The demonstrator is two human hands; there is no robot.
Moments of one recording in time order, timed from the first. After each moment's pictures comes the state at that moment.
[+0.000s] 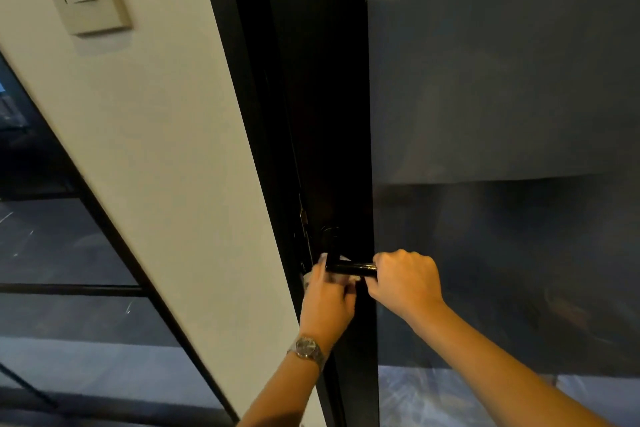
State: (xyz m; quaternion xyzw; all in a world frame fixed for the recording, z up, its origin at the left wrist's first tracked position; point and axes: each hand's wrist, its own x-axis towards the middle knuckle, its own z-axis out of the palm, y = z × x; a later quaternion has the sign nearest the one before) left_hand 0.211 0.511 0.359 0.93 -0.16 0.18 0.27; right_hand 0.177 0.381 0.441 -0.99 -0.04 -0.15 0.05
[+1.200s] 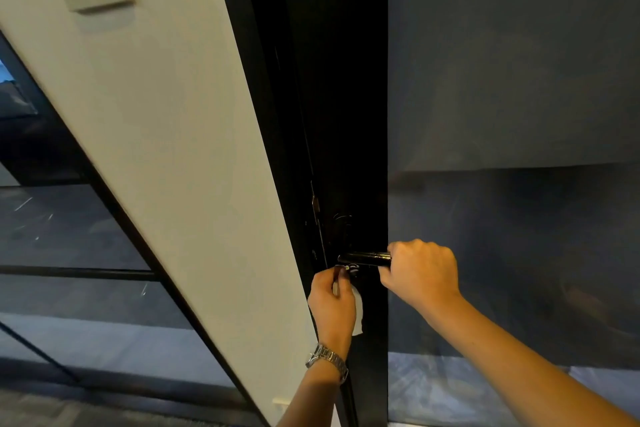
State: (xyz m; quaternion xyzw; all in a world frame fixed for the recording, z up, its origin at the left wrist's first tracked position) left_hand 0.196 0.501 0.354 0.81 0.09 0.18 0.56; right_hand 0.179 0.383 0.439 -0.99 -0.01 -0.15 0.04
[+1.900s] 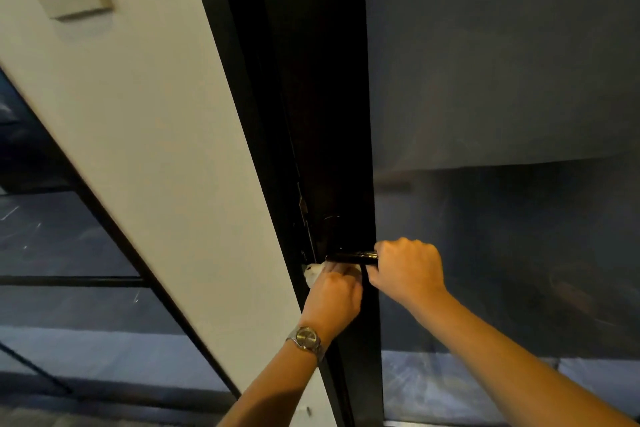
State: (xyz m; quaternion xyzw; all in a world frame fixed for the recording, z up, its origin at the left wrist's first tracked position) left_hand 0.202 0.509 0.371 0.94 -0.23 0.10 0.24; right_hand 0.178 0.381 0.441 -0.99 -0.03 -0.14 0.04
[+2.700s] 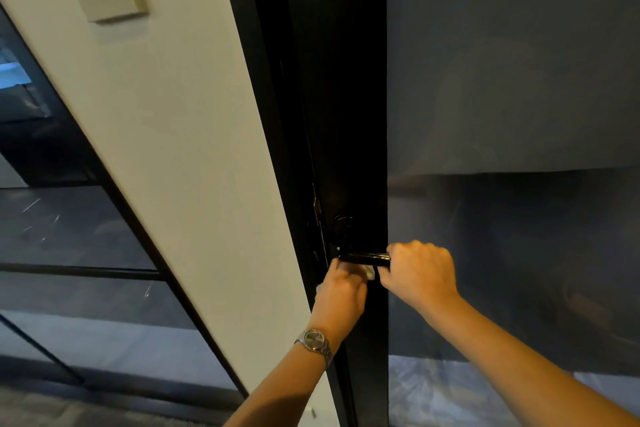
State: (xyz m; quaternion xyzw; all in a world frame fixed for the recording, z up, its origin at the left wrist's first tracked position) left_hand 0.198 0.512 0.372 0.92 -0.19 0.15 0.30; right_hand 0.176 0.383 0.444 -0.99 -0.02 -0.14 0.04
